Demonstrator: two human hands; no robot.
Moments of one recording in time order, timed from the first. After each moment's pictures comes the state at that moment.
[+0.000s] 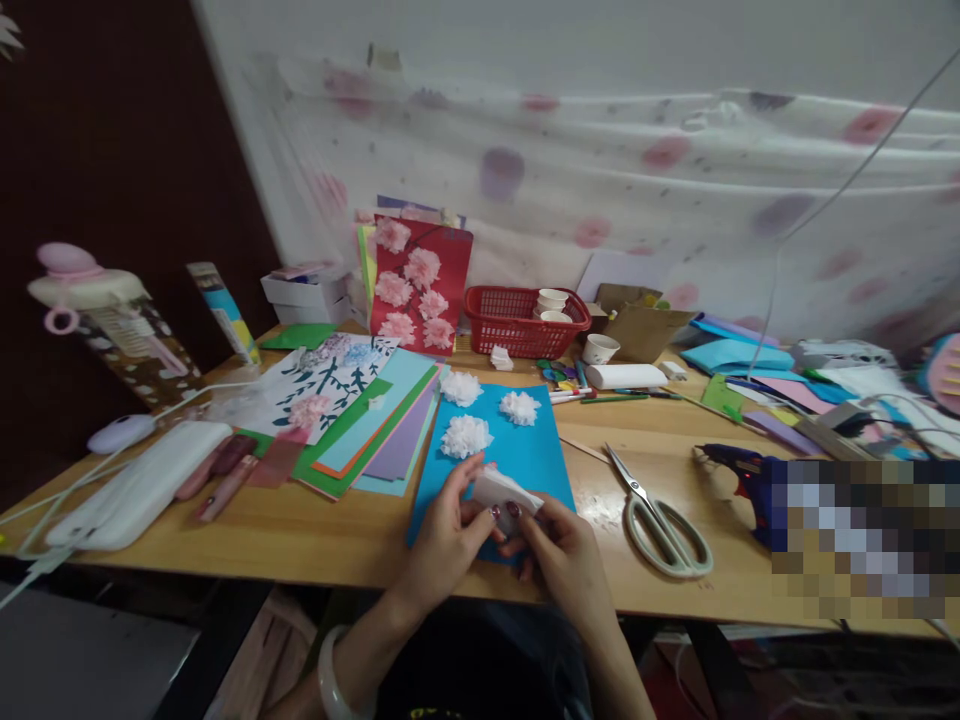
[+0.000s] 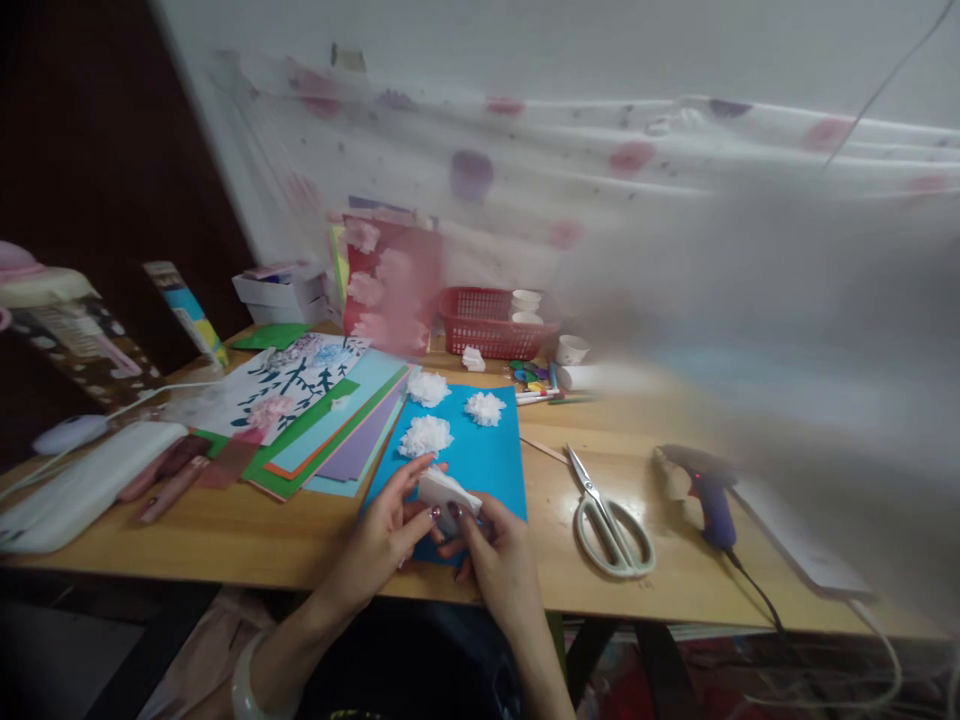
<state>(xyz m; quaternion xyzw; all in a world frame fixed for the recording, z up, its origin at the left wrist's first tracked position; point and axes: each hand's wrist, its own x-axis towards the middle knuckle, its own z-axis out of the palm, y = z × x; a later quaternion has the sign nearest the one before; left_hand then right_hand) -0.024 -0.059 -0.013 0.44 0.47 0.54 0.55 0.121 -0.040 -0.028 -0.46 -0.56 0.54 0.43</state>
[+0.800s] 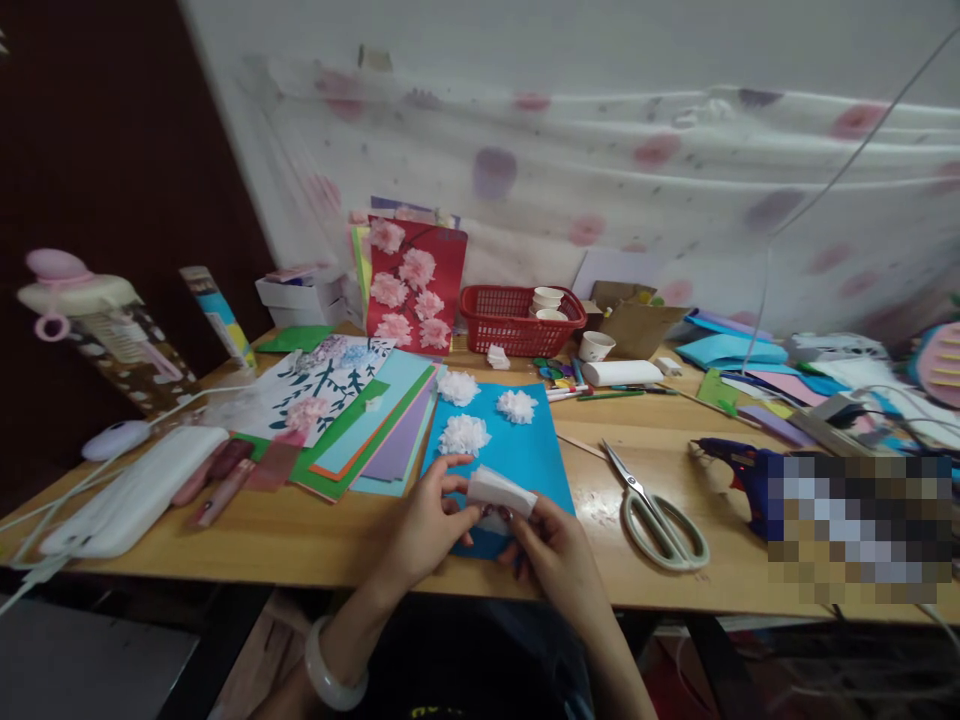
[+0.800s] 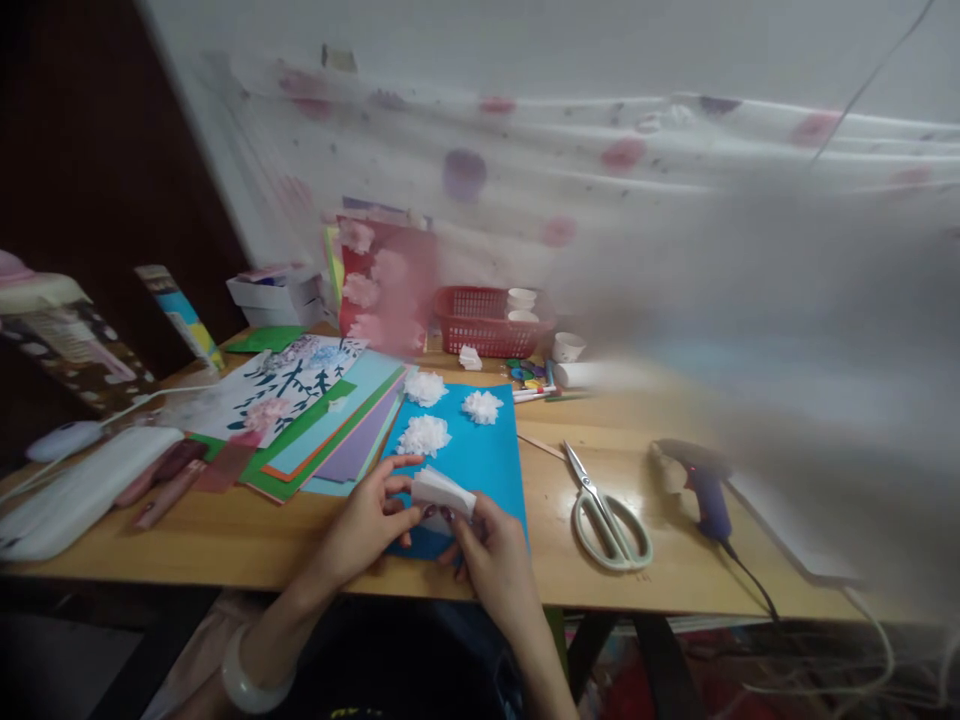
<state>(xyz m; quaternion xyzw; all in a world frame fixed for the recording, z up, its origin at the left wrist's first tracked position) -0.043 -0.048 -0.019 0.47 0.51 0.49 0.52 0.121 -0.043 -0.031 -0.47 -0.60 0.52 0.39</state>
